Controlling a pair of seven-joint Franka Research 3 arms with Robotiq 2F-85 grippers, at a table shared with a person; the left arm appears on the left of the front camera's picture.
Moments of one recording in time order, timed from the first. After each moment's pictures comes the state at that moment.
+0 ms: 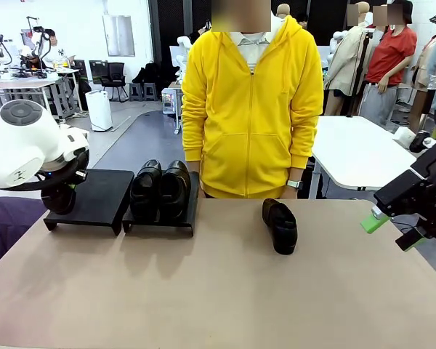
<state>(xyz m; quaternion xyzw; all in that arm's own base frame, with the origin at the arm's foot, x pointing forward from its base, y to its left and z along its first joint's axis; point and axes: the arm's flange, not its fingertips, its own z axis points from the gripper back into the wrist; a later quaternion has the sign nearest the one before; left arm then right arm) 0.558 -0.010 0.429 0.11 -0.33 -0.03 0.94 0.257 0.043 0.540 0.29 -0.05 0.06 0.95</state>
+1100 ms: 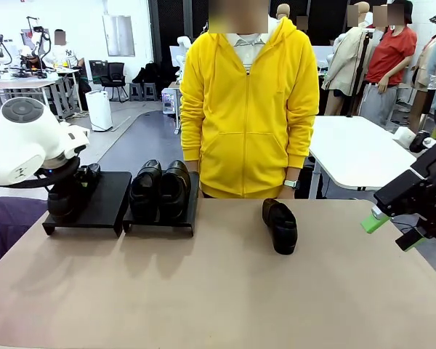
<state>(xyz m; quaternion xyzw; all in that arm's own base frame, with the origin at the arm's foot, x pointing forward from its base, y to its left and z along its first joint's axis) 0.561 -0.010 0.440 0.11 -0.33 -0.03 0.94 0.257 0.043 0.540 0.29 -0.05 0.06 0.95</state>
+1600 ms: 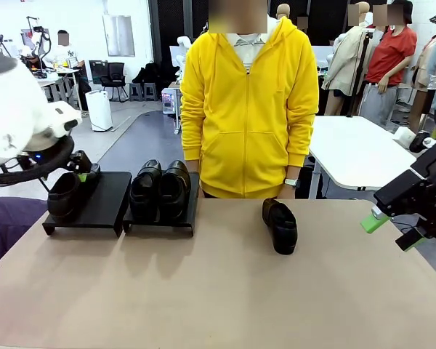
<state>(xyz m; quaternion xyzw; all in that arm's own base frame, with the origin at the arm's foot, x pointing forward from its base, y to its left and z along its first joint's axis) 0.458 -0.048 0.520 0.04 -0.27 0.02 0.96 0.257 0.043 0.540 0.29 -0.05 0.06 0.95</state>
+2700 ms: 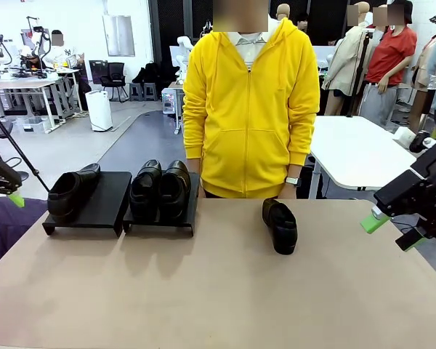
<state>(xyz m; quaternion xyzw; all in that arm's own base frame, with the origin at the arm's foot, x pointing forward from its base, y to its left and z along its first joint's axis) 0.288 0.016 0.547 -0.10 -0.17 0.22 0.95 0.257 0.043 0.540 0.29 -0.05 0.06 0.95</state>
